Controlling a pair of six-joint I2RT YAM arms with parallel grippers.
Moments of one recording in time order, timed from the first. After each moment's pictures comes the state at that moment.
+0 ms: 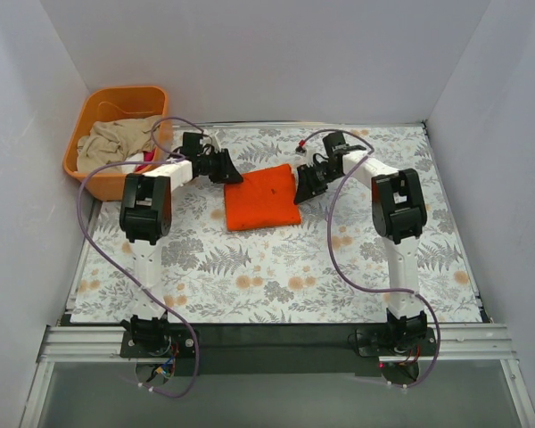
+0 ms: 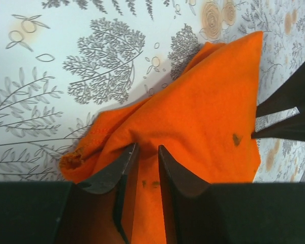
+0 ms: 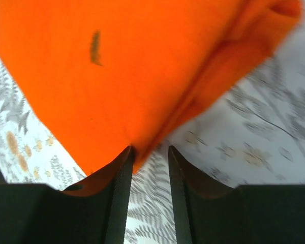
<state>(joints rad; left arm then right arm) -0.15 2.29 1.63 -0.16 0.70 -0.30 0.31 2.29 1.75 -0.64 -0.78 -0.19</state>
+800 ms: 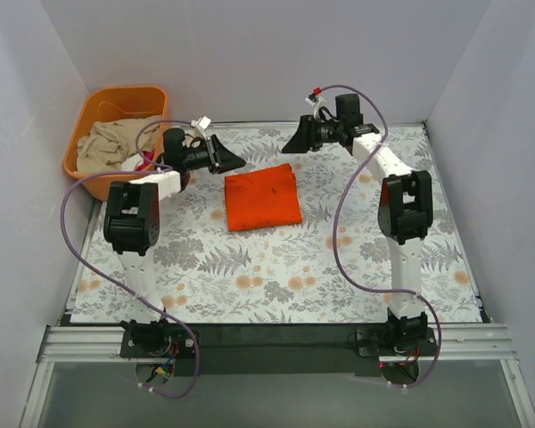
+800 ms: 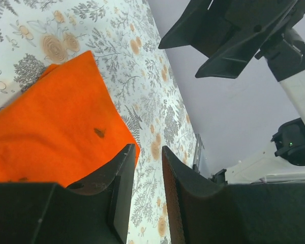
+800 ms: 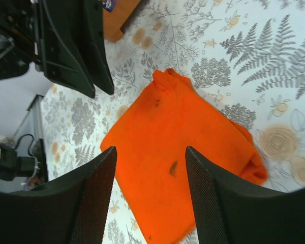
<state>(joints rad) -0.10 2.09 1.36 0.47 1.07 -0.84 0.26 2.24 1.96 -0.30 -0.99 0.19</state>
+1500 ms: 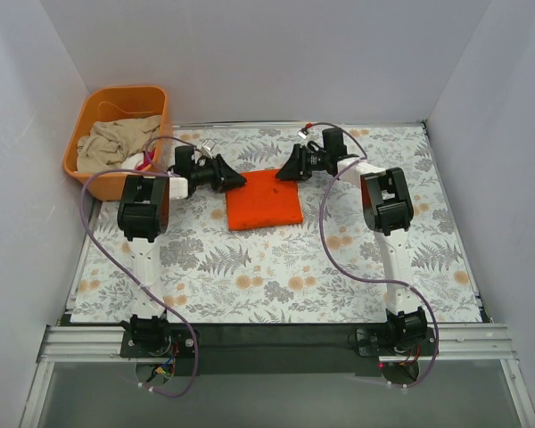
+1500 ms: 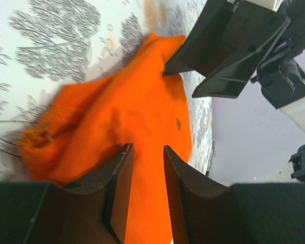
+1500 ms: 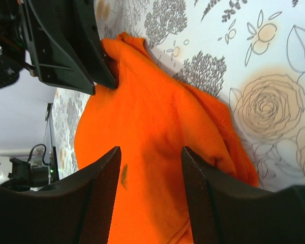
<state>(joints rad) -0.10 2.33 1.41 0.39 0.98 -0.82 0.28 2.51 1.85 0.04 -1.02 0.50</state>
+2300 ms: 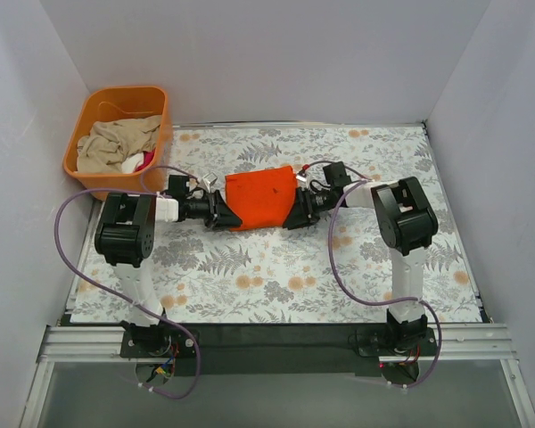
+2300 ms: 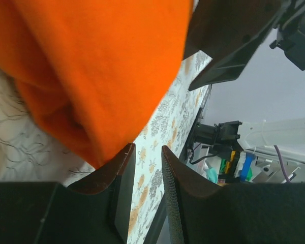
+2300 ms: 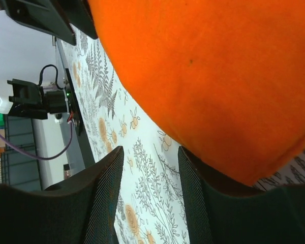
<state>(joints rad) -0.10 1.94 0.94 0.10 1.09 -0.56 0.35 2.11 1.23 -0.13 -1.07 0.26</state>
